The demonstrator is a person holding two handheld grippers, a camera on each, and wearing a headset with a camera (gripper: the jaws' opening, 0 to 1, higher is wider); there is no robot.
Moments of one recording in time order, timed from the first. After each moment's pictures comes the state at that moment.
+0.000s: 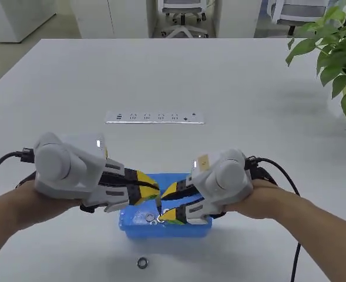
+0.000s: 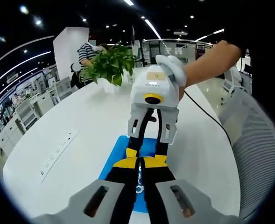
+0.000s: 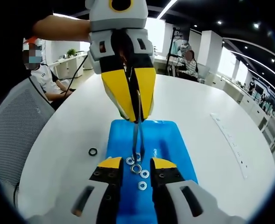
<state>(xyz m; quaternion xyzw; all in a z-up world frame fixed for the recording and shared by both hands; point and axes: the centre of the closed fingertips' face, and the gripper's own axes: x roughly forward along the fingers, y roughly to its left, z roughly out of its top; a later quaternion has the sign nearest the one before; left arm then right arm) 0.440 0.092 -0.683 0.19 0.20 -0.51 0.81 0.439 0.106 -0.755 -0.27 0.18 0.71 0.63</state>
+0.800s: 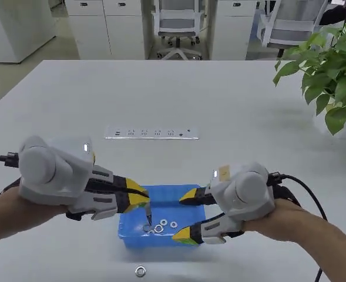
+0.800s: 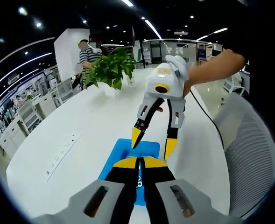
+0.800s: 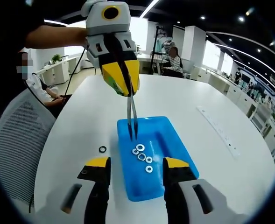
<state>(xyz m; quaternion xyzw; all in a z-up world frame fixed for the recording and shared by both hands) 0.416 0.101 -0.655 0.20 0.20 -0.50 0.82 0.423 0.067 -0.728 -0.25 0.20 0.66 0.68</state>
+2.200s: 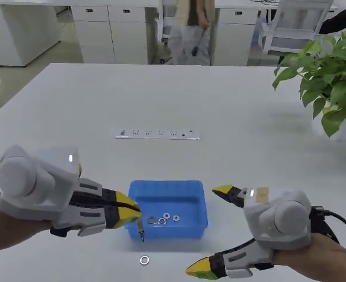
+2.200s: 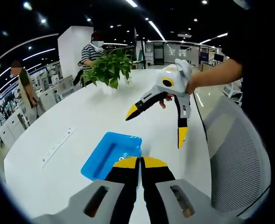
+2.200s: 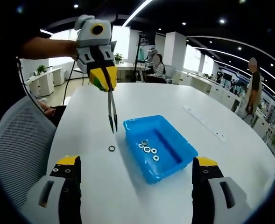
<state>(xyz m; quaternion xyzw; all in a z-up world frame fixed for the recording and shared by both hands) 0.362 0.109 -0.651 0.18 0.21 -0.50 0.82 0.391 0.031 -0.716 -0.21 0.18 0.60 0.75</state>
